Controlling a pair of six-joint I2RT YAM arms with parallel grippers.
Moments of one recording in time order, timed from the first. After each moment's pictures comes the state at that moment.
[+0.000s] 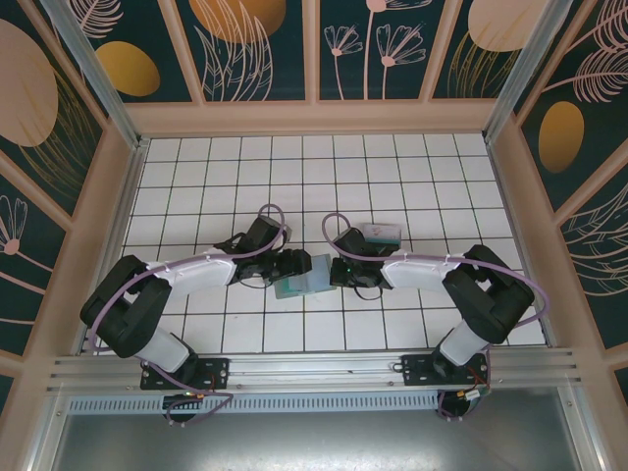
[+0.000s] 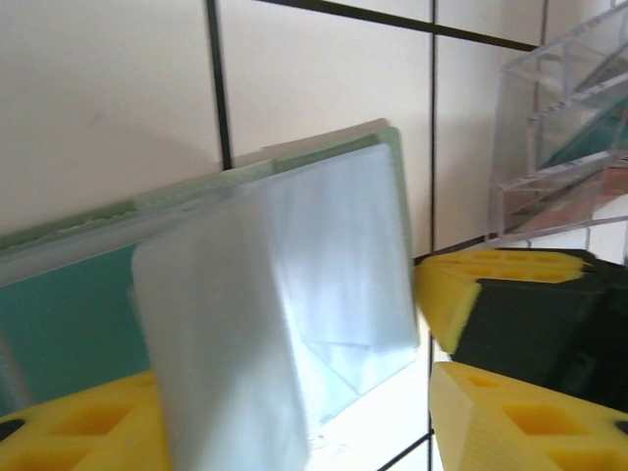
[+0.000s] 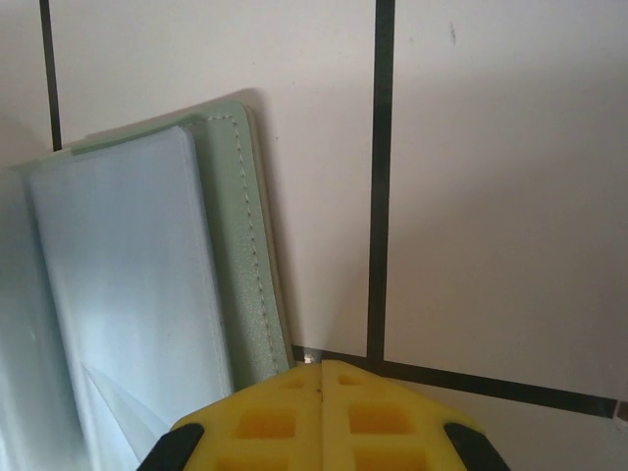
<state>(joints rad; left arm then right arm) -0.68 1.54 0.74 -0.12 0.36 -0.83 0.81 1.59 0.73 -0.19 -0.04 0.81</state>
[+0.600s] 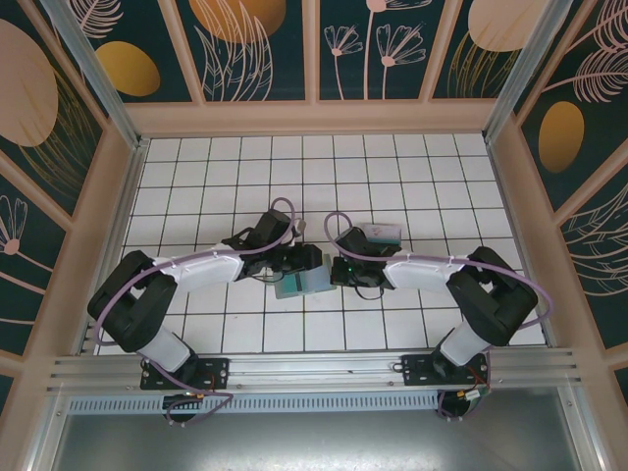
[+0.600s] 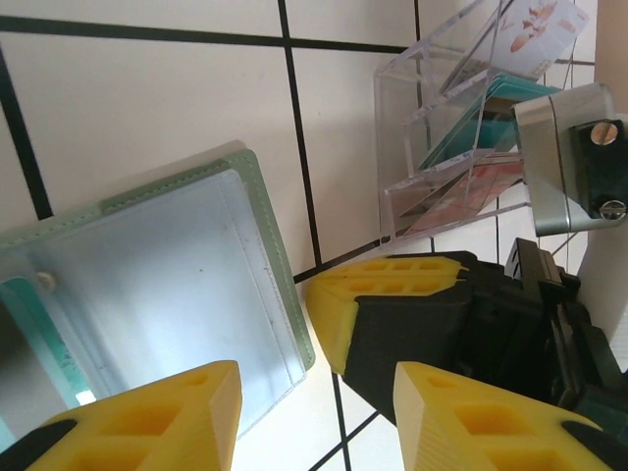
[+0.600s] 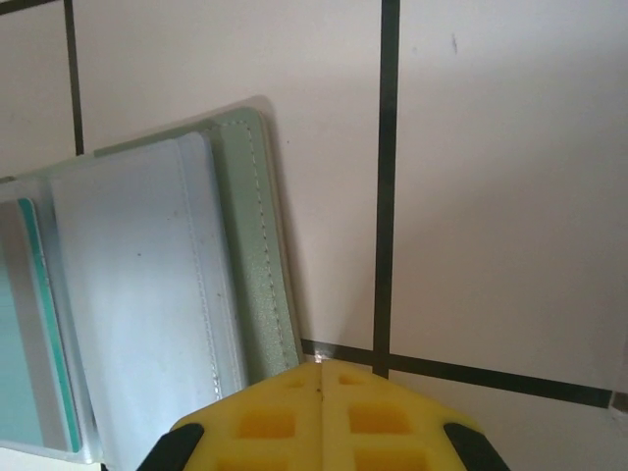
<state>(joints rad) -0.70 1.57 0.81 -0.05 0.41 -0.84 0.80 1.56 0.72 -0.19 -0.05 0.81</state>
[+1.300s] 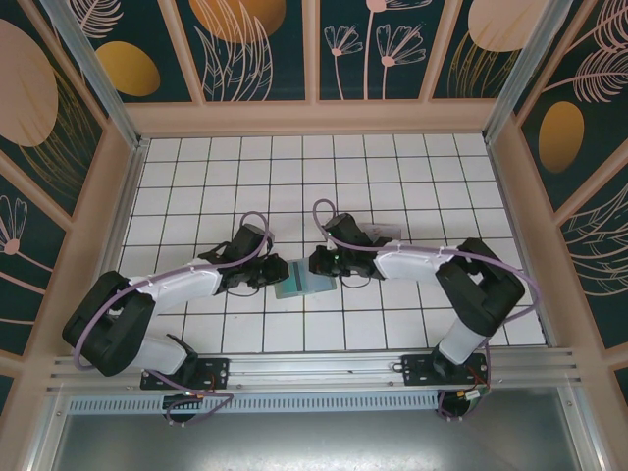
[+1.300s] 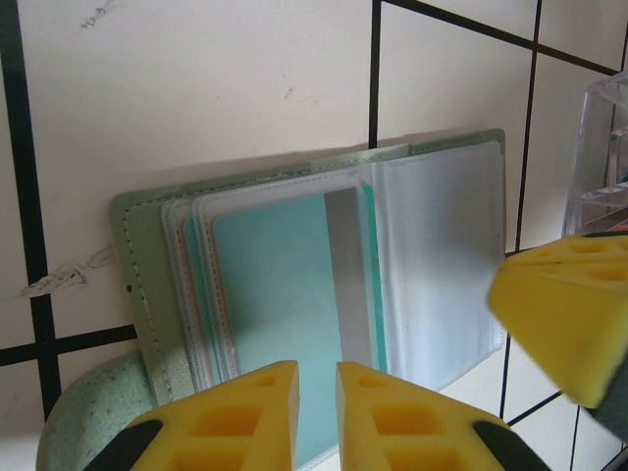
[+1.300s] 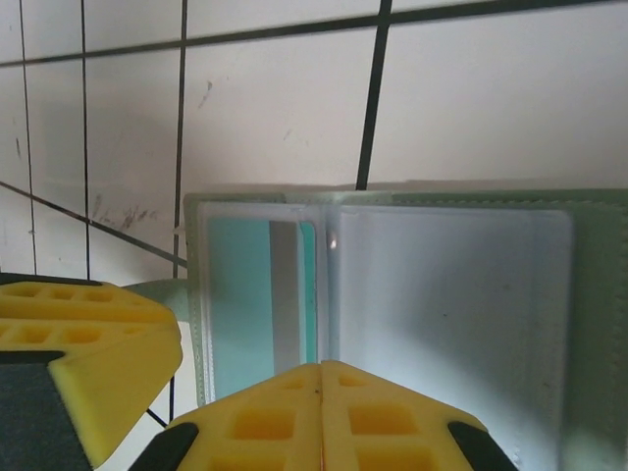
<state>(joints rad) -0.62 1.42 0.61 -0.15 0.28 -0.83 0.80 1.67 0.83 -0.06 -0.31 0.80</state>
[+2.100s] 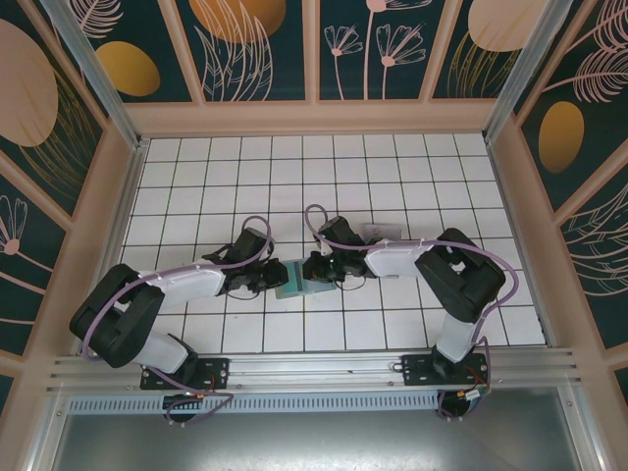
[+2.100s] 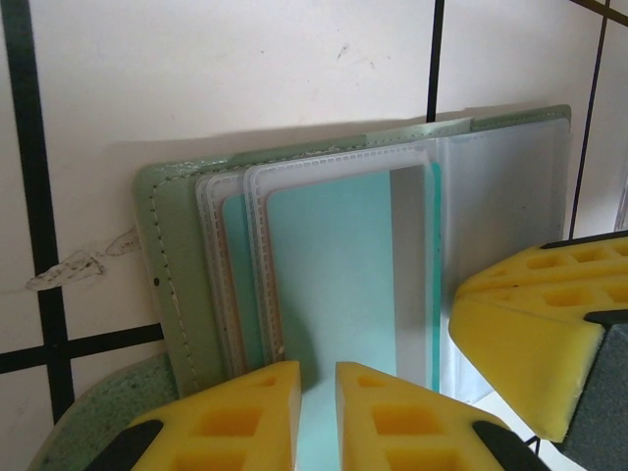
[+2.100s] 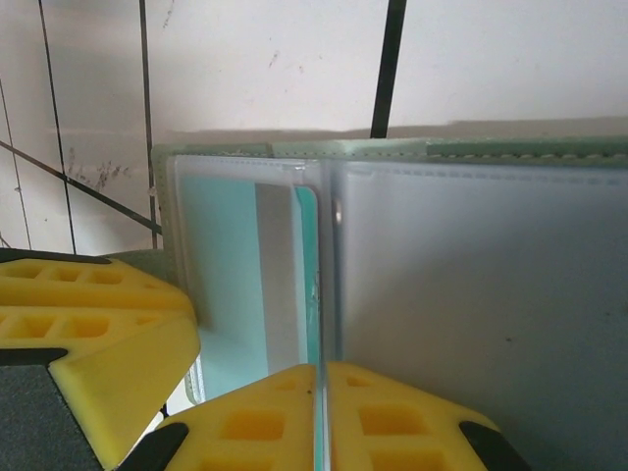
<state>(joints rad) -0.62 1.47 0.59 -0.11 0.29 -0.83 0.80 1.78 0.85 -0.01 -0.43 0.81</state>
